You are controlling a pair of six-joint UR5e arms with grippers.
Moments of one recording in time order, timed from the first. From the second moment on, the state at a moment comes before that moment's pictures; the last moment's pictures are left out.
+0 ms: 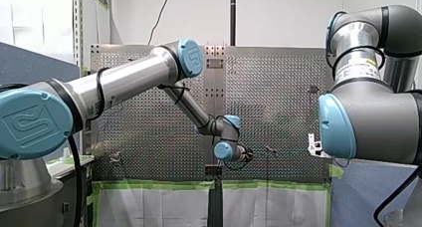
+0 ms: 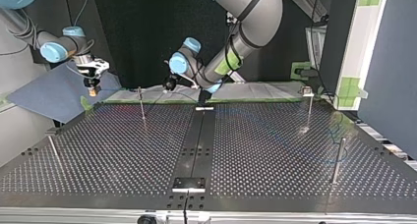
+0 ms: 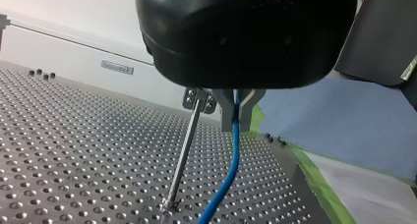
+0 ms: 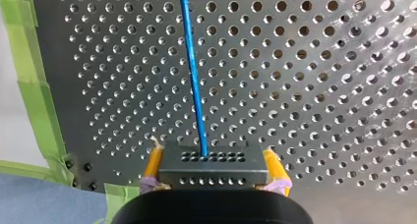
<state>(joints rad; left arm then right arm) -0.68 -2.70 -1.11 -2.70 -1.64 -1.72 1.46 -0.67 1.57 -0.64 1.08 1.48</state>
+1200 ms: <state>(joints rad) -0.75 -2.63 -1.16 -2.75 -1.64 -1.62 1.48 -0.67 1.57 -0.64 1.08 1.47</state>
